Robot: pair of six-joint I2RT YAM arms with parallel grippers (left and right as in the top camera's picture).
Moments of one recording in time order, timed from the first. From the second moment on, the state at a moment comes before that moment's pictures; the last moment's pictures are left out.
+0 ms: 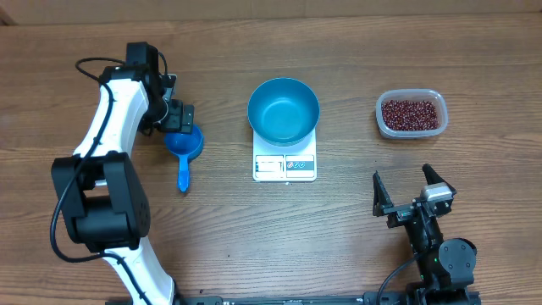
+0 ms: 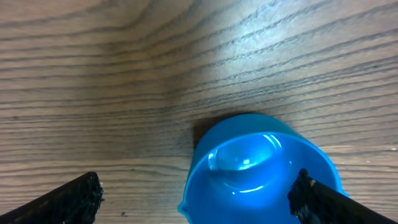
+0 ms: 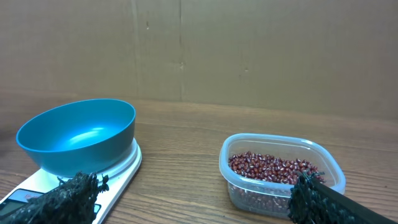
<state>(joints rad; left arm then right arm) 0.06 2.02 1.58 -0.99 -0.02 0.11 0.09 0.01 0.02 -0.03 -0.09 -0.01</state>
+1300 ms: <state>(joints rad) 0.06 2.05 1.58 -1.00 -0.02 0.11 0.09 0.01 0.02 -0.03 -0.09 -0.01</state>
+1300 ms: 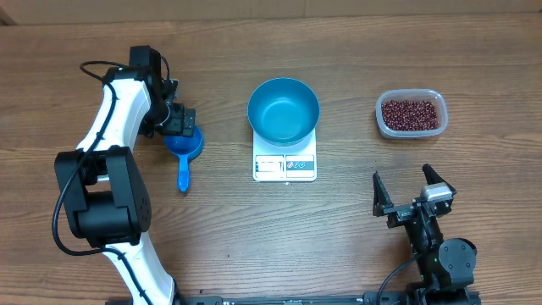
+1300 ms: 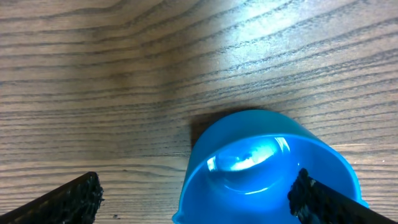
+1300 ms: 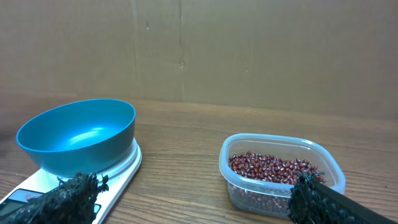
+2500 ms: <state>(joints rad) 0.06 2.05 1.51 -0.97 -0.02 0.11 0.09 0.01 0.02 -0.03 -0.09 -0.01</state>
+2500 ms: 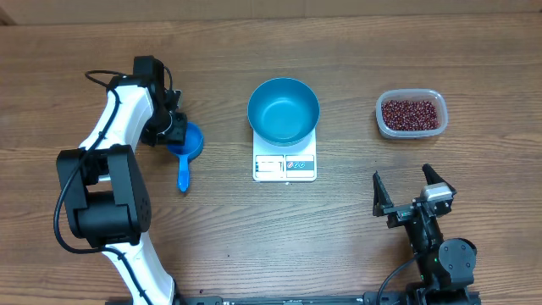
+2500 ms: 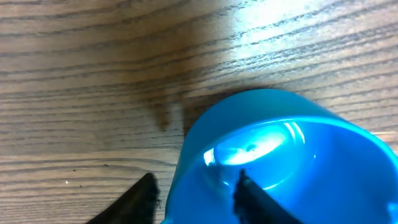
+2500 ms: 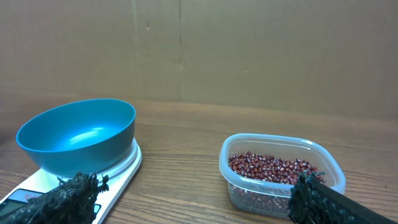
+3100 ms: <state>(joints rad) 0.06 2.05 1.51 -0.97 -0.01 0.11 0.09 0.01 0.02 -0.03 -0.09 -0.01</state>
